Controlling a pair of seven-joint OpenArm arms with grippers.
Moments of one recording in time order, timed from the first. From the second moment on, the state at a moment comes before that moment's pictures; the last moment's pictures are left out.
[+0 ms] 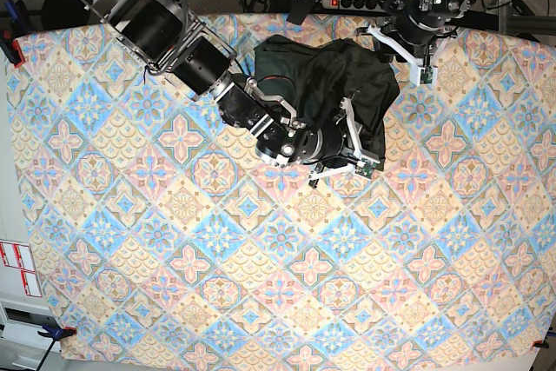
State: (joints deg) left arm 36.3 -16.3 1.3 107.1 -24.4 5.4 39.1; right arm 21.4 -2.6 -49.6 59.2 12.7 26.7 -28.7
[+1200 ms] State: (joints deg) left arm 25.9 -19.6 12.8 97.0 -24.4 5.2 38.9; right arm 18.6 3.3 -34.0 53.6 13.1 26.8 -31.2
